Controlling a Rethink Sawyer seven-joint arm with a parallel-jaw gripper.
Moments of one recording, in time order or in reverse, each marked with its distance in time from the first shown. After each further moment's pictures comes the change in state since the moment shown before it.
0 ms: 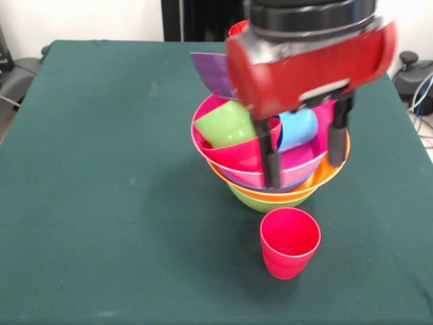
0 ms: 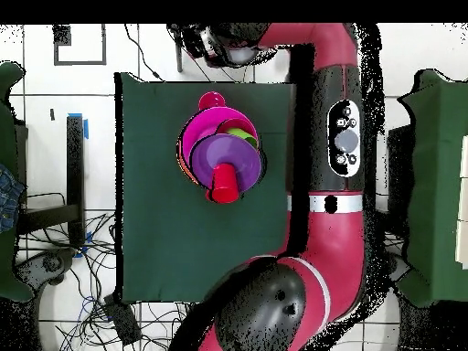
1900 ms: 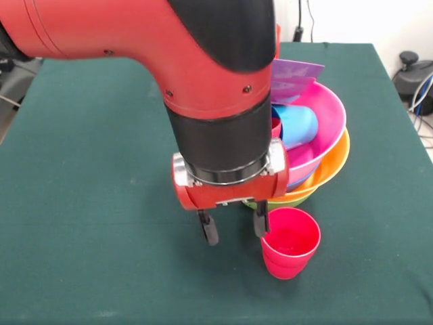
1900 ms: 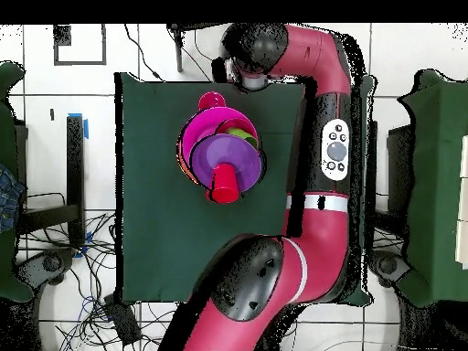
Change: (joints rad) arm 0.040 0.210 -0.170 -0.126 0.090 -0.020 0.167
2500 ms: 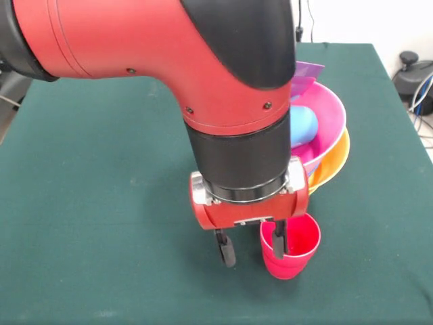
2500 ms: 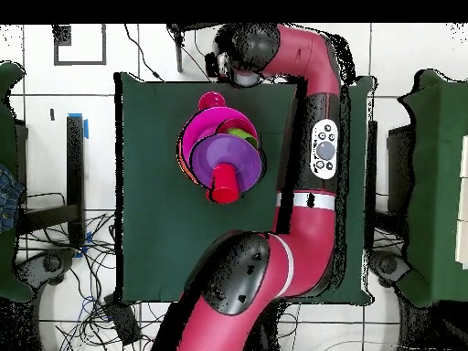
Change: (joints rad) arm 0.036 0.037 0.011 -0.074 0.004 -0.037 0.000
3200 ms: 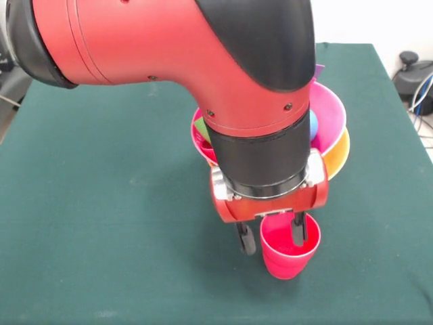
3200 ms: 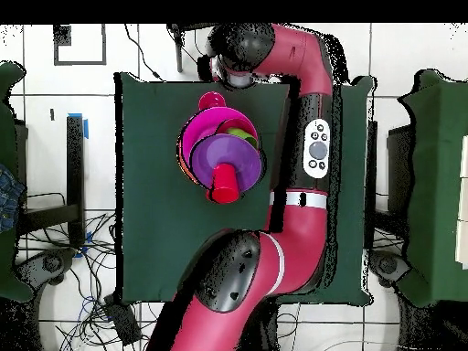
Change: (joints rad) arm 0.021 0.019 0.003 -0.033 0.029 0.091 0.002
